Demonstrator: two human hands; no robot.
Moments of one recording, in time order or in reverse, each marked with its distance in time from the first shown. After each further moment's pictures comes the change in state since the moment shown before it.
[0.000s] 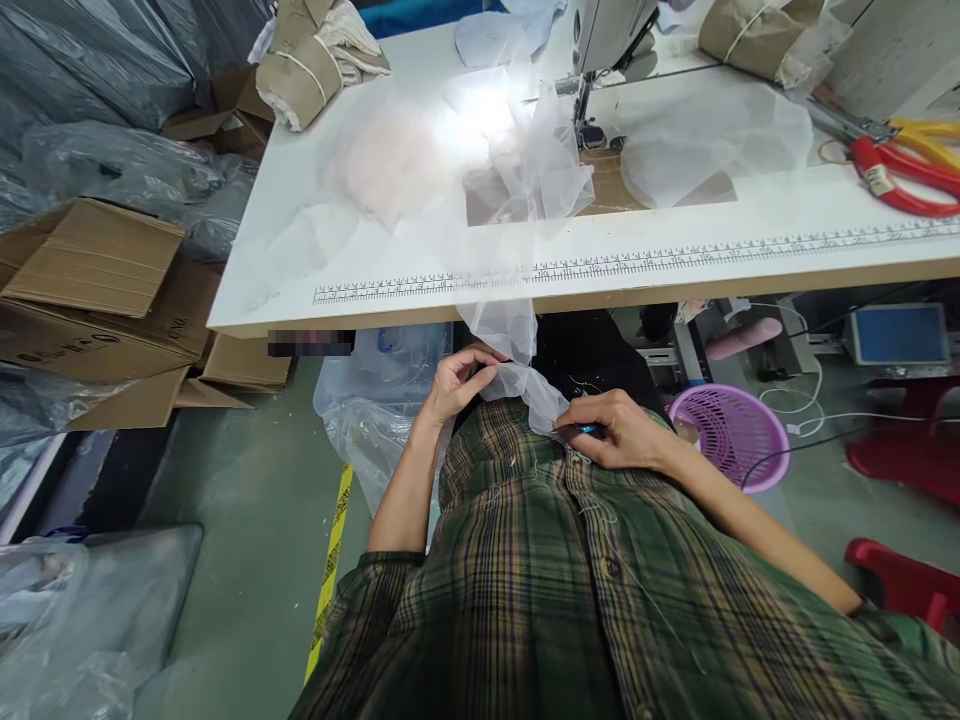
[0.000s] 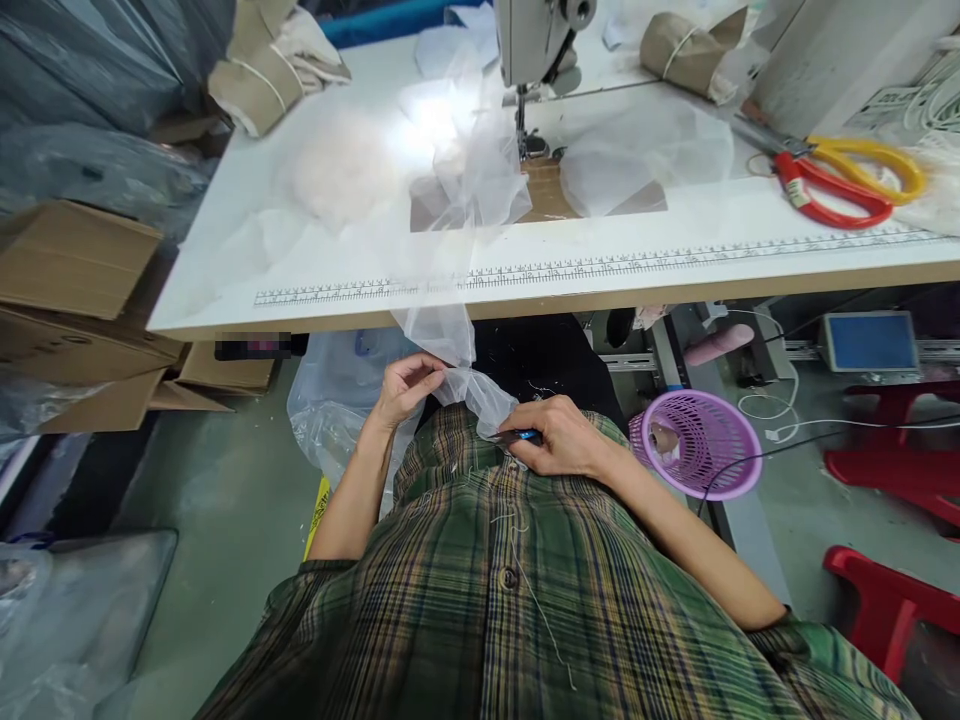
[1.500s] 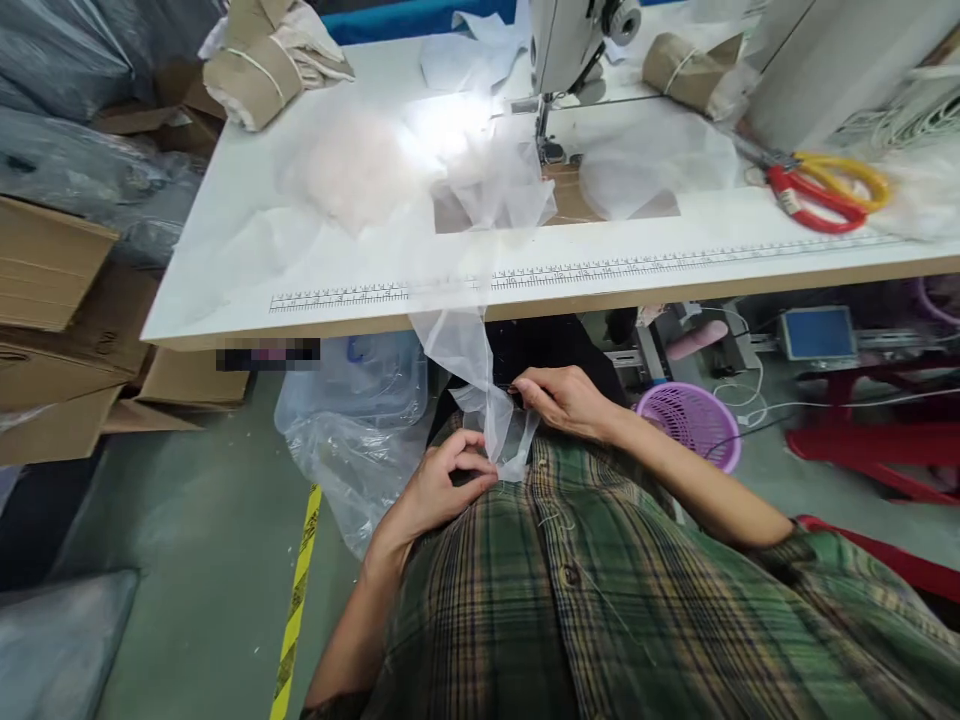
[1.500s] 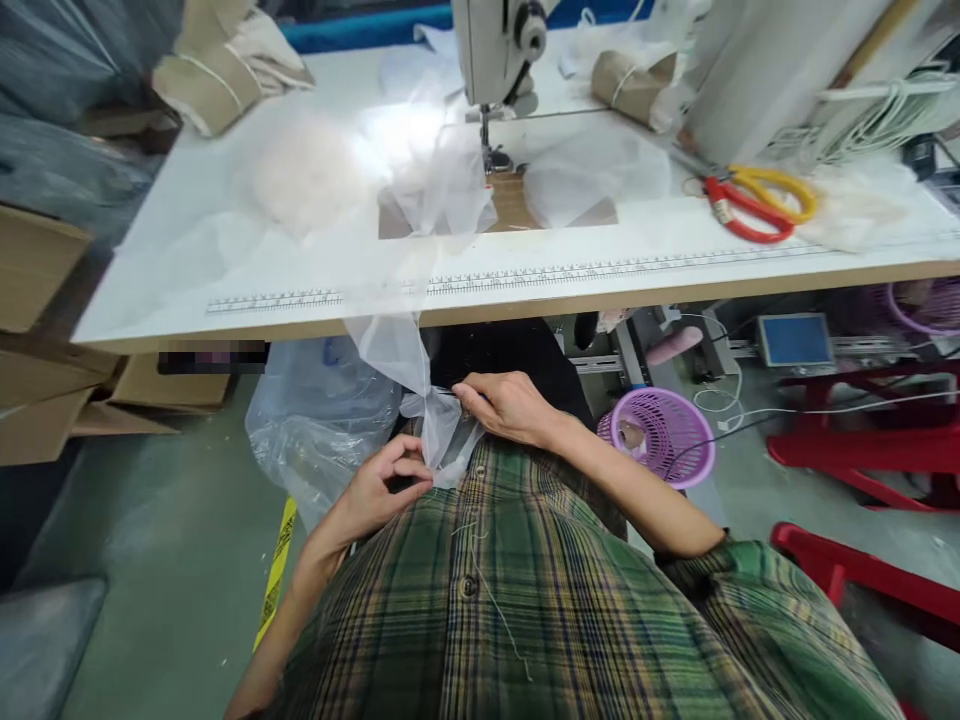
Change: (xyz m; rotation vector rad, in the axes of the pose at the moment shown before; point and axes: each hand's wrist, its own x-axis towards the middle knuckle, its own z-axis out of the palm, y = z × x) left_hand -0.091 0.050 0.031 0.246 -0.214 -0.271; right_hand 0.038 -0.002 -0.002 -0.090 0.095 0.094
